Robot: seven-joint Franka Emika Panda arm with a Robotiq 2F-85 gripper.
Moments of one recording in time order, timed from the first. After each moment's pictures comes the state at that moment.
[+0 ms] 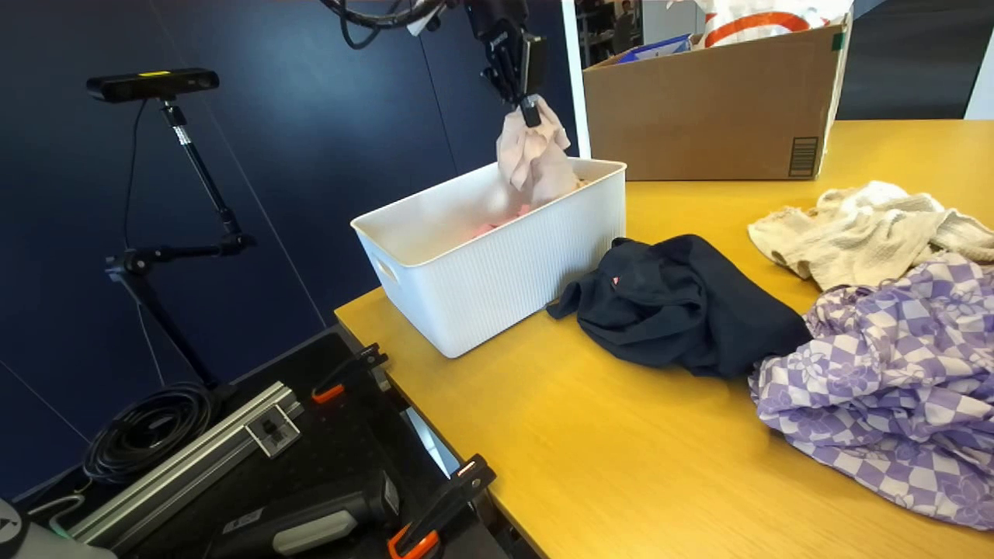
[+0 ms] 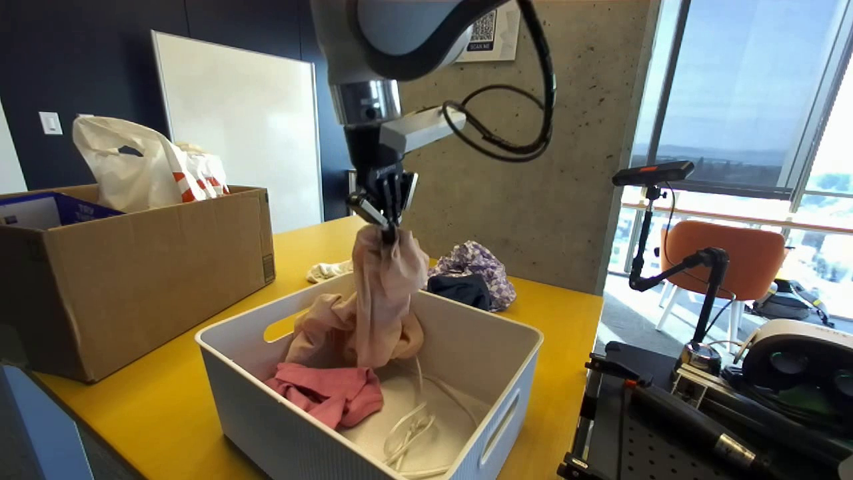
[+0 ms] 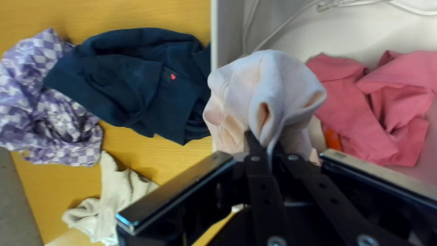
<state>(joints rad) 0.28 0.46 -0.05 -1.56 -0.24 1.95 0.34</state>
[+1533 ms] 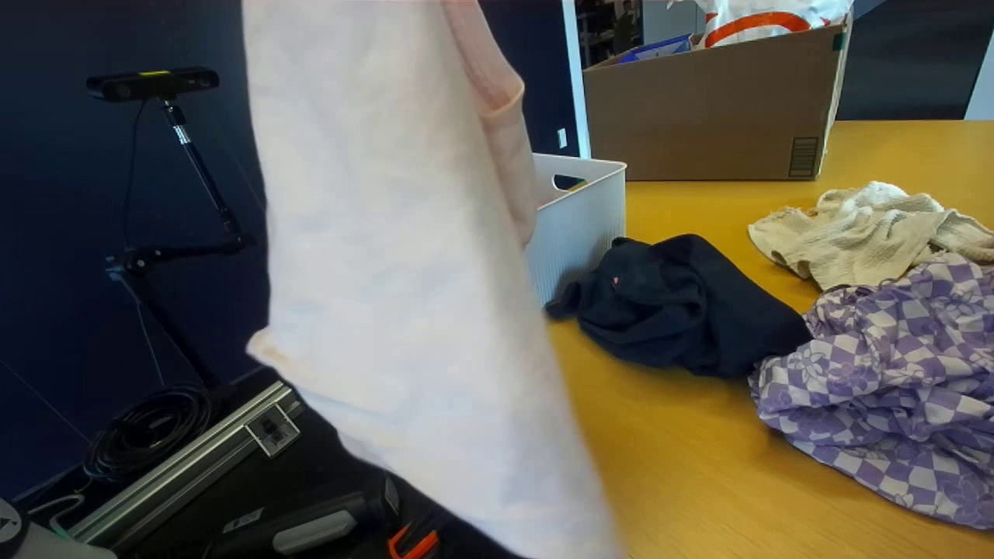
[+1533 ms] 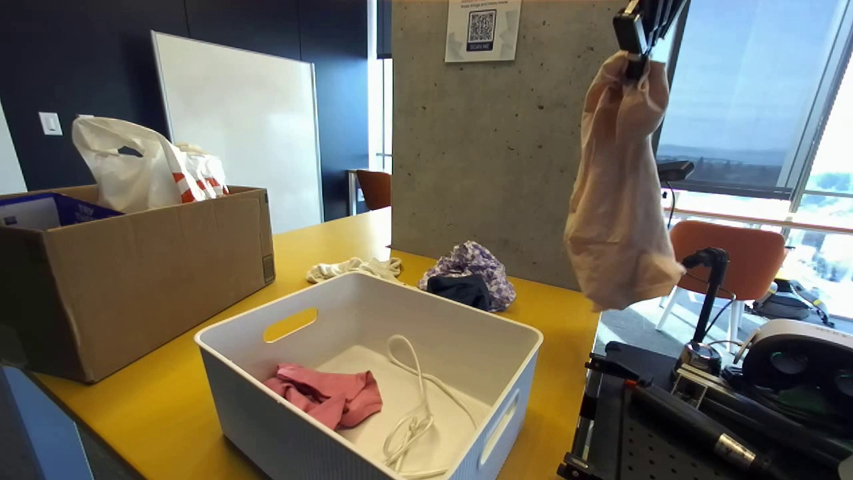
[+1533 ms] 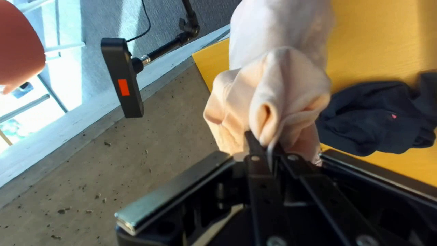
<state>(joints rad) 0.01 -0.61 0.03 -2.22 -0.52 1.66 0.45</state>
